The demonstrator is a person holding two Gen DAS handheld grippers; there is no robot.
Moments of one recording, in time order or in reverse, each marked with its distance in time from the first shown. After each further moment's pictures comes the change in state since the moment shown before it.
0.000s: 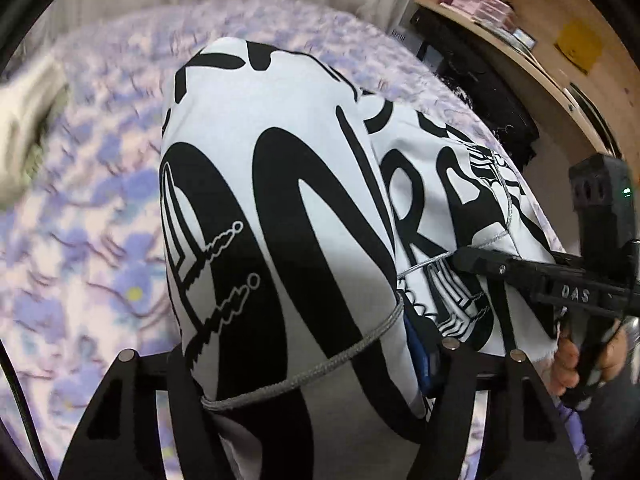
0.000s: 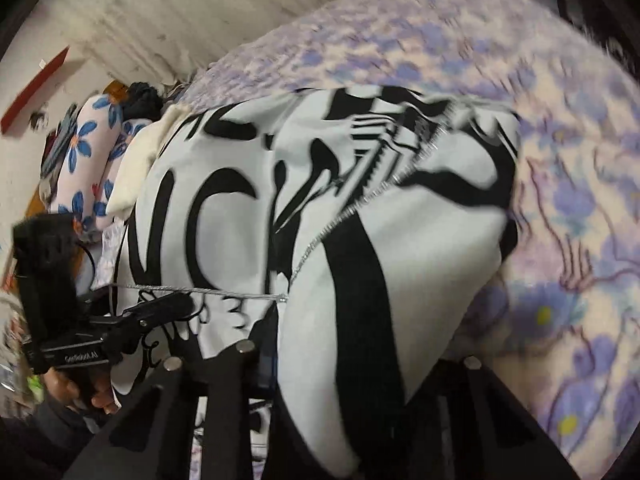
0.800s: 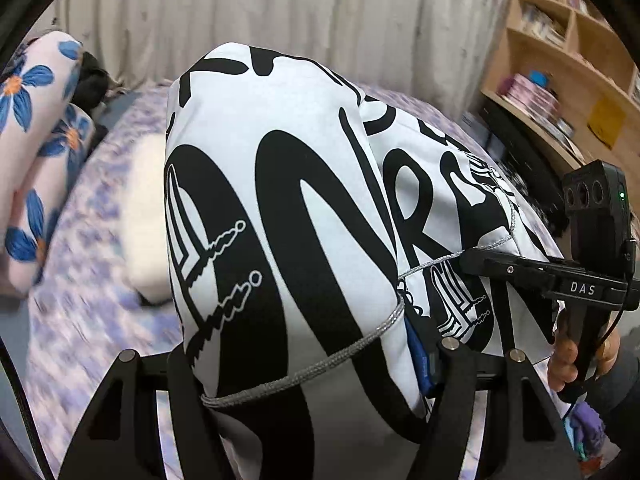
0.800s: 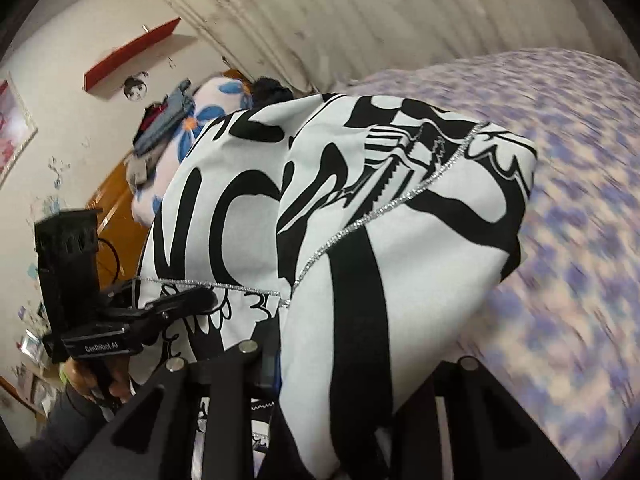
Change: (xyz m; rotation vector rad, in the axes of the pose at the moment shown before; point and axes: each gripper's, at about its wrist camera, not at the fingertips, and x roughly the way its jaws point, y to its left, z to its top) left arm -0.272 0.324 0.049 -0.063 -0.207 0.160; right arm 0.085 0.331 0.136 -0.165 -0.112 0.315
